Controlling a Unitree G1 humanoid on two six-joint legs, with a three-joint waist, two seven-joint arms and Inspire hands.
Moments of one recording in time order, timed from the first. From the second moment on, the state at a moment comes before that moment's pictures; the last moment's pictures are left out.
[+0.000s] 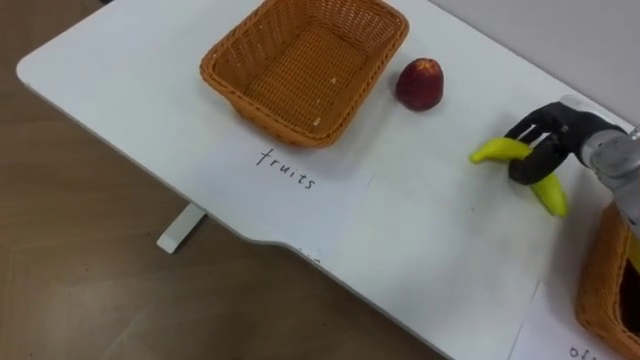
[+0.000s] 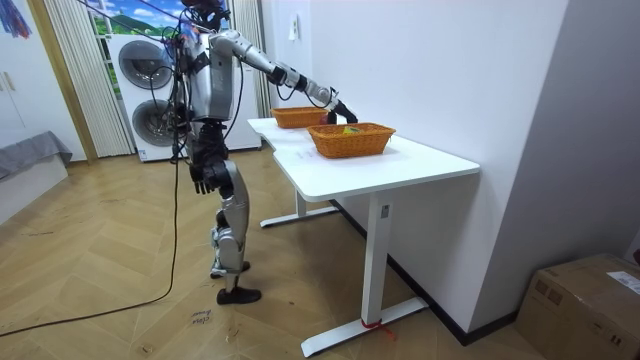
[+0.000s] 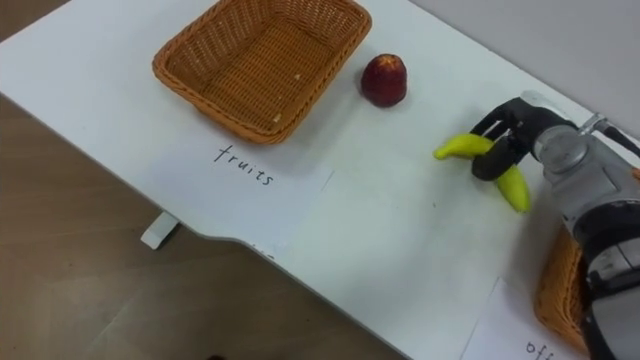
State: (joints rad) left arm 0.16 0.39 -0.01 0.90 0.17 0.10 0.01; right arm -0.74 -0.70 0.45 0.97 -0.13 0.14 0.19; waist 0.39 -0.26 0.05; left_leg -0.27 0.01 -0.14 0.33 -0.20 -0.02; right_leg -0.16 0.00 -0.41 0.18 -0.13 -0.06
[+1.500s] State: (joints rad) left arm 0.23 0.37 0.08 0.96 0.19 0.08 0.04; right arm -0.71 -0.73 0.44 0.28 -0.28 0.12 0.32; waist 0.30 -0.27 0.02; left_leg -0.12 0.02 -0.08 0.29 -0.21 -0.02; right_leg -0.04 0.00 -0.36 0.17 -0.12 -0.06
